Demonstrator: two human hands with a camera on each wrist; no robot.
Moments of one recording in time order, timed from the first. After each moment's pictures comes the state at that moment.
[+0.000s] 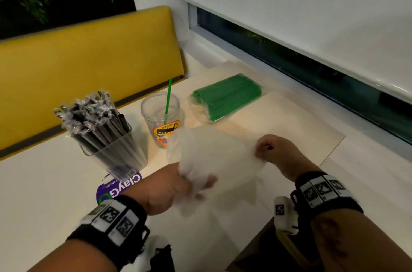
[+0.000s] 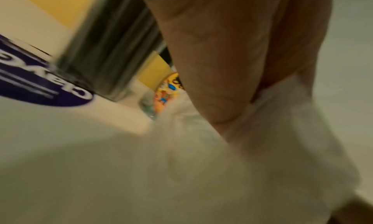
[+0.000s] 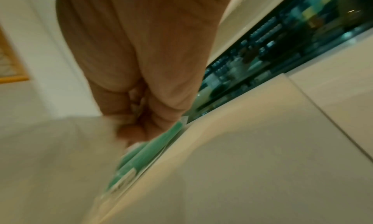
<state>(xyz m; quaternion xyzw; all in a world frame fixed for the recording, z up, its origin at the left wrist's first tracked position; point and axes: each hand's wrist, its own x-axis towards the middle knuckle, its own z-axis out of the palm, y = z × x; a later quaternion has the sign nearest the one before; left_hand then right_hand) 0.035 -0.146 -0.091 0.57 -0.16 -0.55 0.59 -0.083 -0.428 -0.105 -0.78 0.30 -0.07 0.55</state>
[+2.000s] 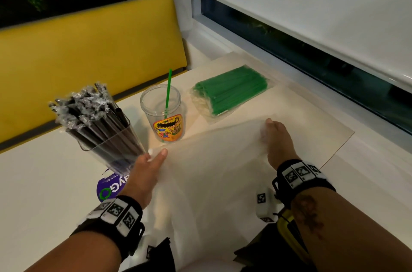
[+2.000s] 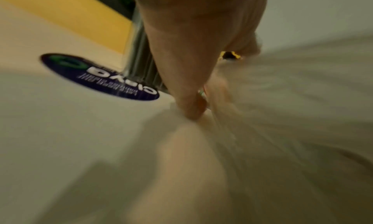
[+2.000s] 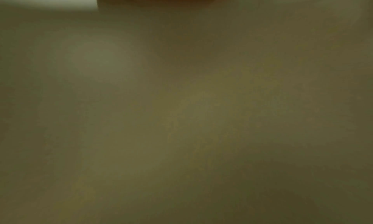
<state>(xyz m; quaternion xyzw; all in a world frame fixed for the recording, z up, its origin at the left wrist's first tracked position) 0.075 -0.125 -0.144 0.70 0.06 -0.27 0.66 -0.037 -0.429 -0.135 -0.61 0.44 -0.23 0.62</state>
